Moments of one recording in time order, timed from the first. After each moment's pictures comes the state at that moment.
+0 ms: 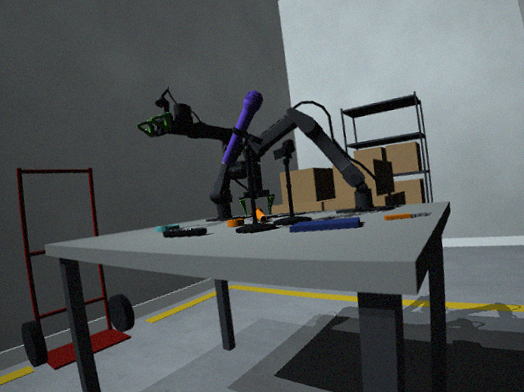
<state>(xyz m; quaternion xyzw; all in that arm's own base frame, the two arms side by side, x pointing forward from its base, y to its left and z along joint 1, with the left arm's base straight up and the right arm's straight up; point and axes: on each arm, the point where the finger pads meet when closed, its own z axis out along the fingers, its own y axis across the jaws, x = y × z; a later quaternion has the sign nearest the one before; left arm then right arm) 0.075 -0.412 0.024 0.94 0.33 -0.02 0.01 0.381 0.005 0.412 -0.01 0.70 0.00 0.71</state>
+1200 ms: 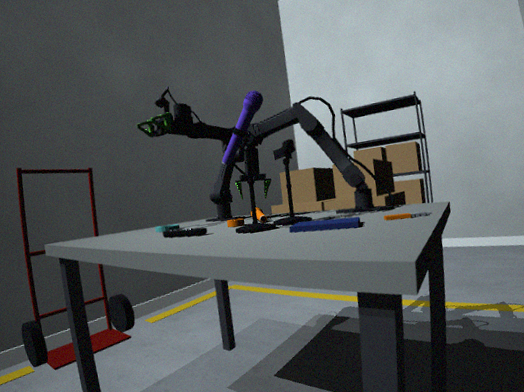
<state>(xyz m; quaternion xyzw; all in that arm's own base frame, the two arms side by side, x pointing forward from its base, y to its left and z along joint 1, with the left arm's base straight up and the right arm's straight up) 0.077 -0.422 0.092 0.94 0.33 -0.02 0.03 0.381 0.005 0.412 -0.01 0.70 0.00 0.71</state>
